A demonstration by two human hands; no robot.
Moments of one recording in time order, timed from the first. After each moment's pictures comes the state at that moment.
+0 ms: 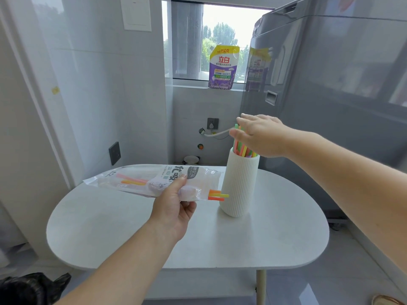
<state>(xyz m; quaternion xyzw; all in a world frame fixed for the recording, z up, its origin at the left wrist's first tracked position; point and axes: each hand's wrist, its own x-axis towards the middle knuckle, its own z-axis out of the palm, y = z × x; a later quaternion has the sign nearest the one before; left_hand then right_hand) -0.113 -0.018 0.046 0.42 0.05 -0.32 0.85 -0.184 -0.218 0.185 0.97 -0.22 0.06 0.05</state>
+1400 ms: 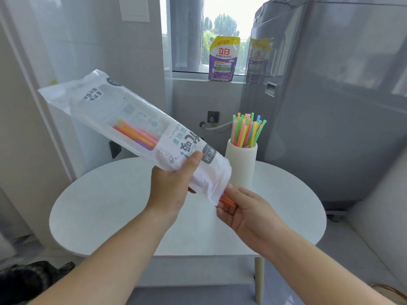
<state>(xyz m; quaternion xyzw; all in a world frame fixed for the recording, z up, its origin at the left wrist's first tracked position) -0.126 -0.010 0.067 0.57 -0.23 -0.08 0.79 -0.253 -0.123 0.045 0.46 -0.17 0.16 -0.85</state>
